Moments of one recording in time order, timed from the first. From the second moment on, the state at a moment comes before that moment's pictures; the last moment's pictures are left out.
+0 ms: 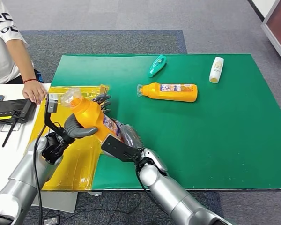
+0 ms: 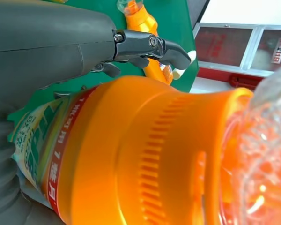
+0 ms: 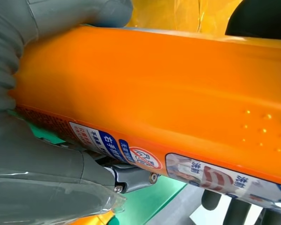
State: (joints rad) left arm -0.53 0.09 -0.34 -1.03 0.54 -0.74 -0.18; right arm -0.47 0.23 0.71 -0.89 0.49 -0.14 -0.20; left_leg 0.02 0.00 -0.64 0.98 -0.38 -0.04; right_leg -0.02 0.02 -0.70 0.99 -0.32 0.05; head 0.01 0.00
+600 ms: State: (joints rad) left arm -0.53 0.09 -0.35 -1.03 0.53 -0.74 -0.17; right arm -0.47 0.23 0.73 -0.87 0.53 -0.16 -0.18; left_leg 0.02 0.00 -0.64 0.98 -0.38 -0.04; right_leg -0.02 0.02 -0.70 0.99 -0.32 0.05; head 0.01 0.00
